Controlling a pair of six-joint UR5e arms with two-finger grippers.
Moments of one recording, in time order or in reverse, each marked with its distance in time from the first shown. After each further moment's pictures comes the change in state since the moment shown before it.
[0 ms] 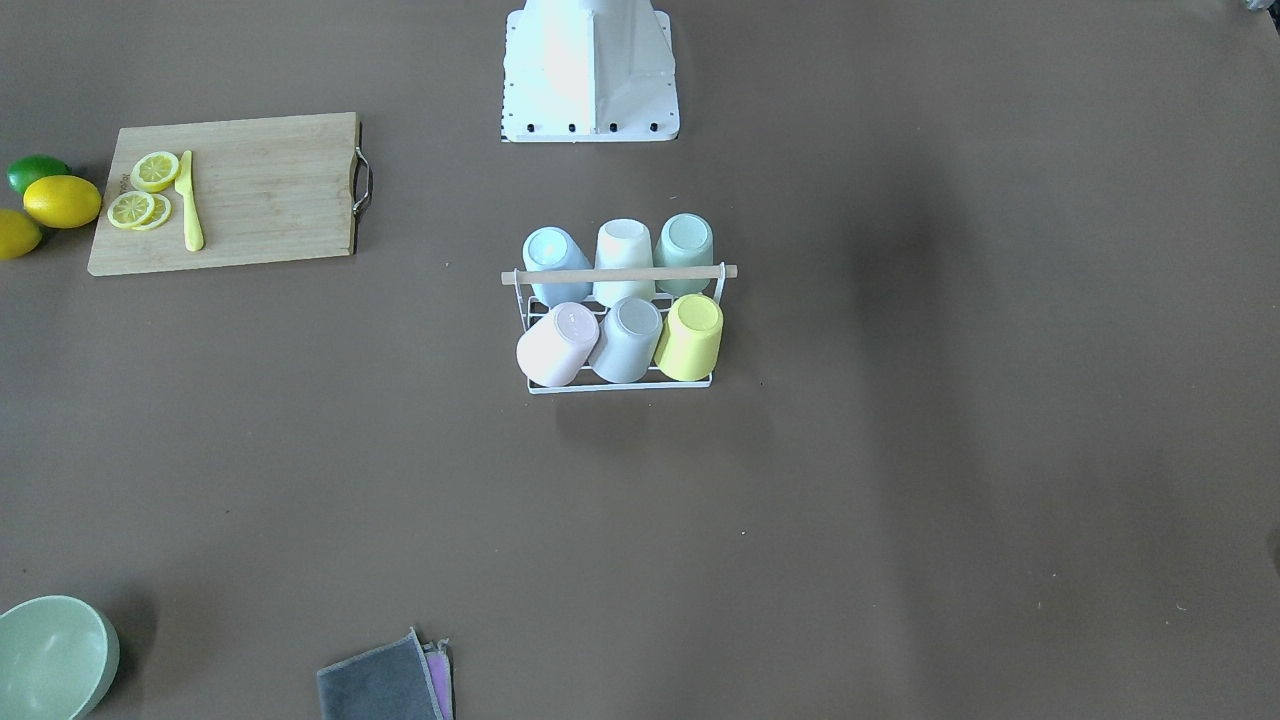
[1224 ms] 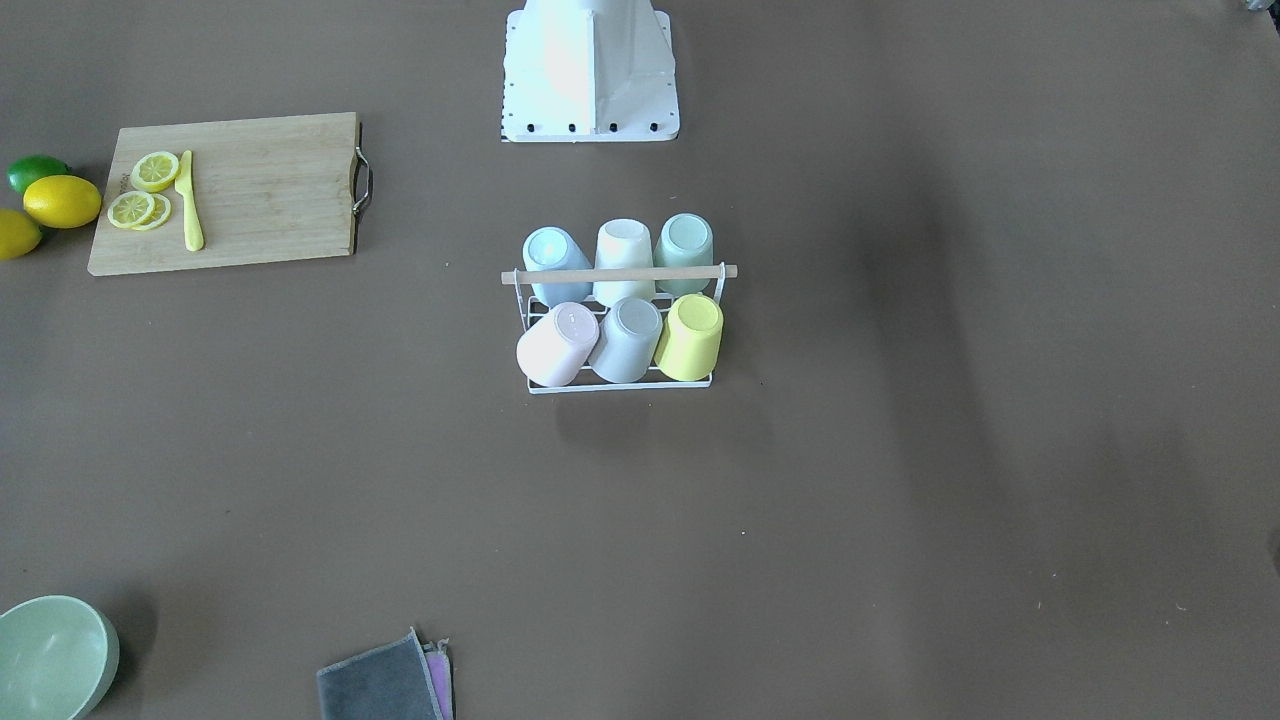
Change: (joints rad) left arm -0.003 0.028 0.027 -0.006 0.001 -0.001; right arm 0.021 0.005 -0.054 0.001 -0.002 -0.025
